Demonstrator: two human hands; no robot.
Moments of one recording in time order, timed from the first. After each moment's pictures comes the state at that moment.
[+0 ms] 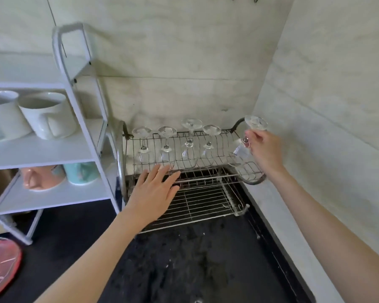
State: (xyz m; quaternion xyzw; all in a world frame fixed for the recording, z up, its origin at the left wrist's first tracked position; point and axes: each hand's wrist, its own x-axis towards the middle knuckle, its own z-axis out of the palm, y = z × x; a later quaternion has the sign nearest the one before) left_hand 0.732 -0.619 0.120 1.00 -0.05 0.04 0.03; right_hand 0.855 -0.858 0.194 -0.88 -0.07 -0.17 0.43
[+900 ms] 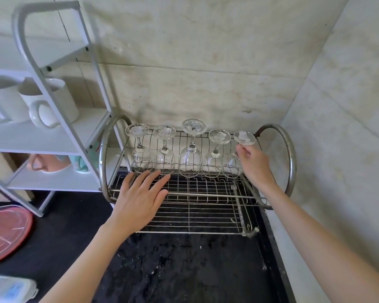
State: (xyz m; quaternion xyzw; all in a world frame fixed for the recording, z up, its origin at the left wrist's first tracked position) left_hand 0.756 -0.635 0.097 0.99 0.10 0.05 0.00; right_hand 0.952 -0.852 0.126 -0.89 -0.17 -0.02 0.42
